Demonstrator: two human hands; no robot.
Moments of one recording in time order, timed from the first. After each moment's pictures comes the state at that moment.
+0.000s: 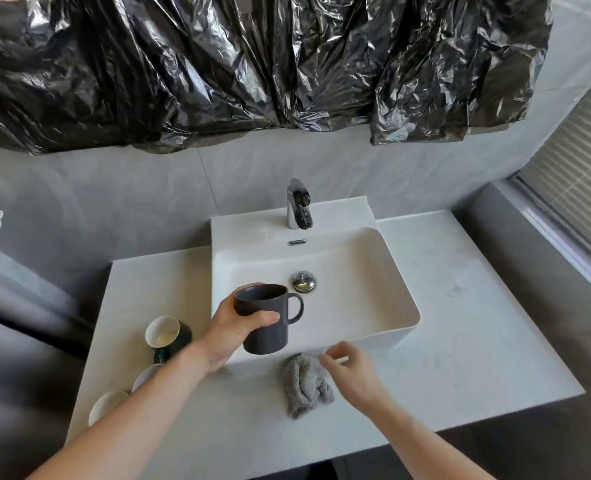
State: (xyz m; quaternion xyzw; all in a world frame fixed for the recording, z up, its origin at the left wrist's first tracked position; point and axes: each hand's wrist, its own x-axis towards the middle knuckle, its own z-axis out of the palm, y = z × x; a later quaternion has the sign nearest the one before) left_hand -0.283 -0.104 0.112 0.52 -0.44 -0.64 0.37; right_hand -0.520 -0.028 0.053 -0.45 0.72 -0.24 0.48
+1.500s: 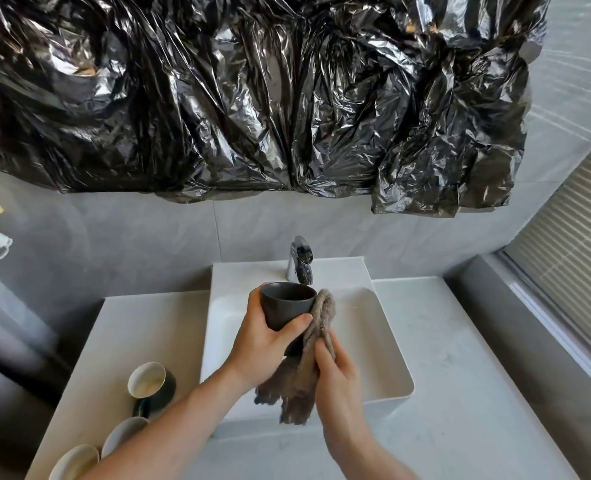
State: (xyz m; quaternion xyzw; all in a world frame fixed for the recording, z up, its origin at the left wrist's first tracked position) left_hand -0.338 -0.124 0.181 0.51 -0.52 -0.48 0.49; right_hand -0.460 -0.052 0.214 -0.37 0.53 -0.53 0.55
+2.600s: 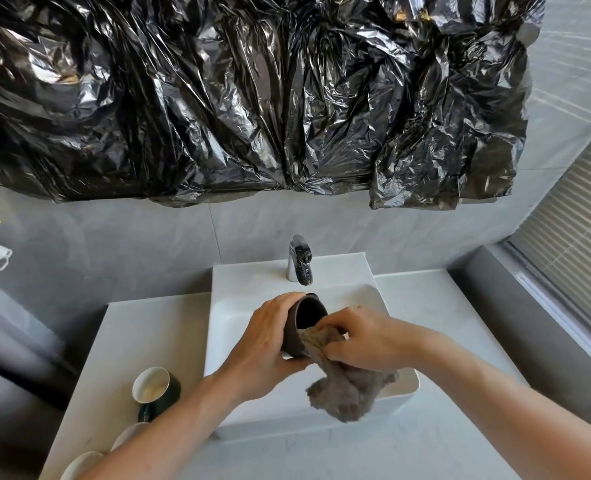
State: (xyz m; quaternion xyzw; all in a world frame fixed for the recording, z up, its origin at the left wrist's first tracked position) left_hand -0.328 -0.129 0.174 0.43 -0.81 -0.24 0.31; right_hand -0.535 -0.126 0.274 -0.76 0.54 0.03 0.35
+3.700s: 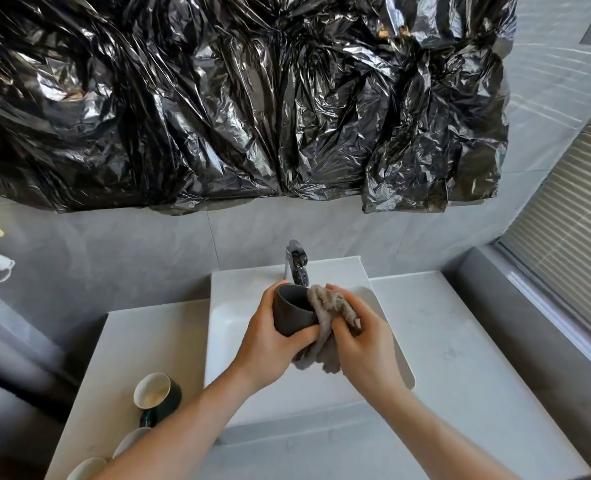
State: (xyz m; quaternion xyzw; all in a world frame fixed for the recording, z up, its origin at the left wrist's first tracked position) left_hand -0.351 -0.124 0.193 0.46 -0.59 -0.49 0.45; right_hand -0.515 -0.083 0.231 -0.53 0.58 -0.50 0.37
